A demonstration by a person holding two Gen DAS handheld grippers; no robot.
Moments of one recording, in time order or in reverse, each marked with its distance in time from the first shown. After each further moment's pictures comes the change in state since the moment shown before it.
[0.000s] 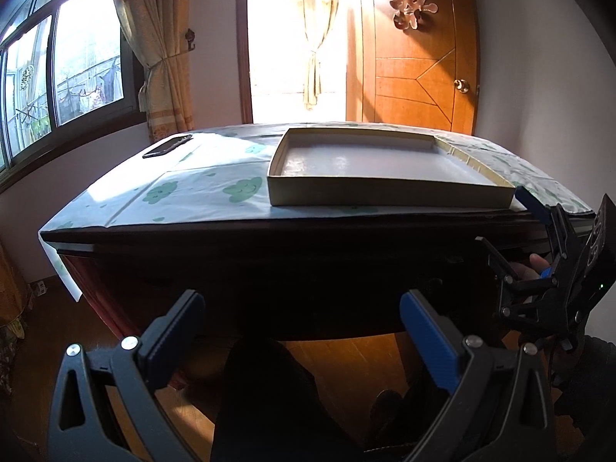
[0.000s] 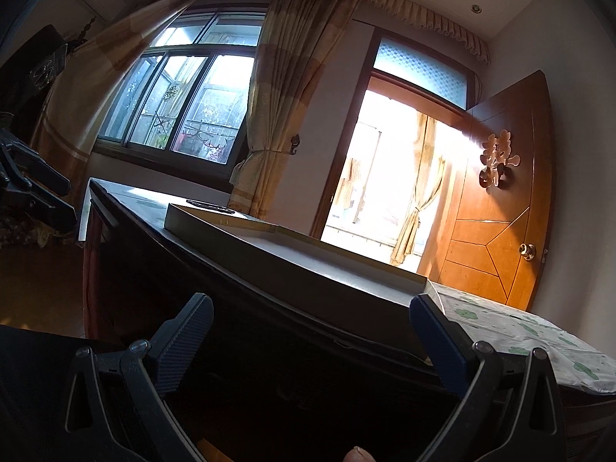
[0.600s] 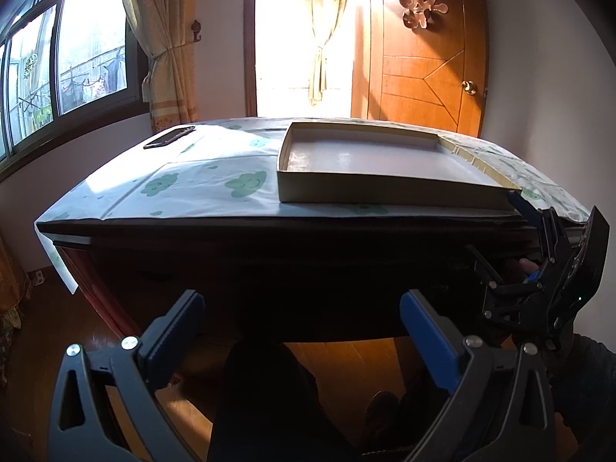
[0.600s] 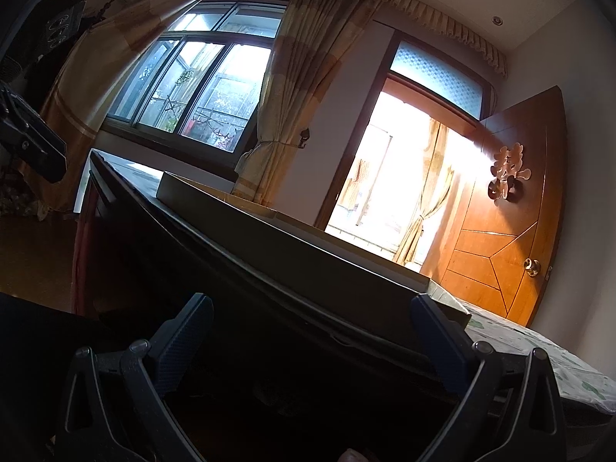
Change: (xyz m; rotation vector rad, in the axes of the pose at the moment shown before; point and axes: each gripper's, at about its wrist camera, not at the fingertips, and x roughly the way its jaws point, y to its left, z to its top) left arm 0.011 0.004 0.003 -0.028 0.021 0.002; right arm 0.021 -0.004 -0.018 -0.092 0.006 0.009
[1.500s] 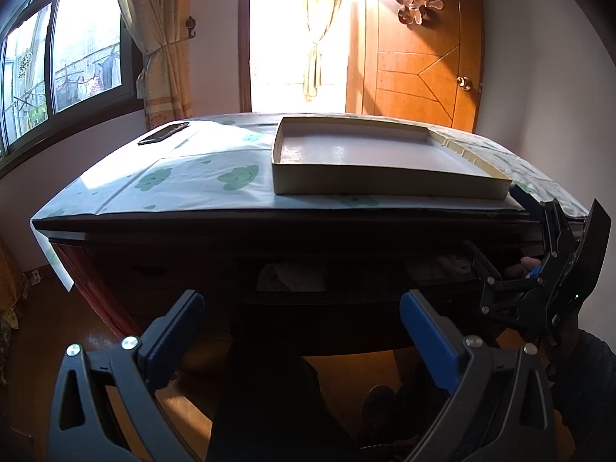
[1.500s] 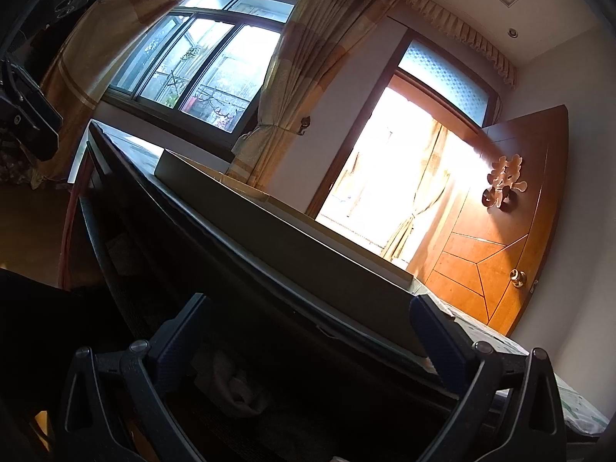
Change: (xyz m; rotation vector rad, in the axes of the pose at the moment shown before) left arm -0.003 -0.006 -0.004 0.005 0.014 -0.017; right arm -0.004 -0.001 0.006 -0.092 0.058 -0.040
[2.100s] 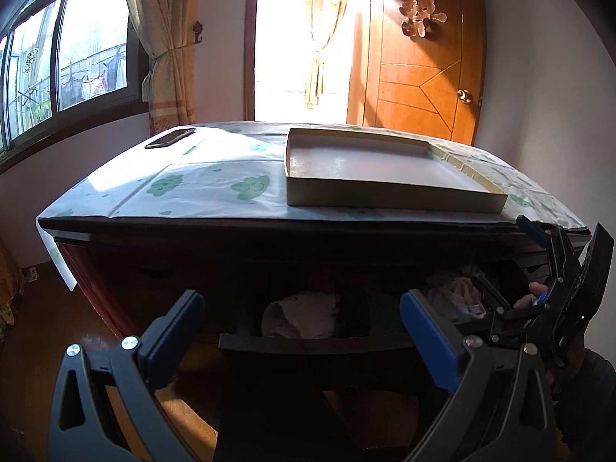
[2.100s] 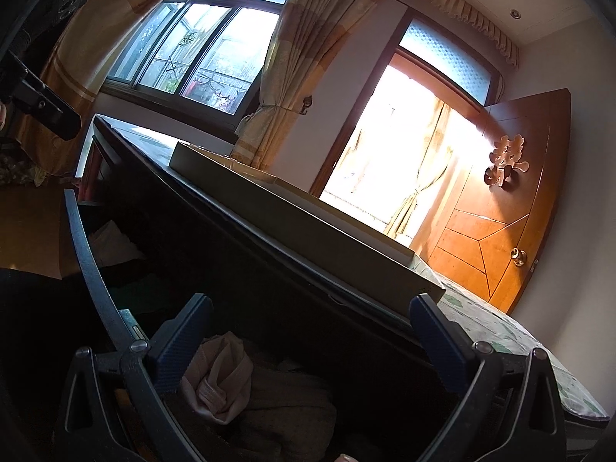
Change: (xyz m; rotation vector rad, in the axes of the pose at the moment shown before) left arm -0.013 0.014 0.003 -0.023 -0.033 -0.009; right arm -0.020 0.003 0.003 0.021 0.099 0.024
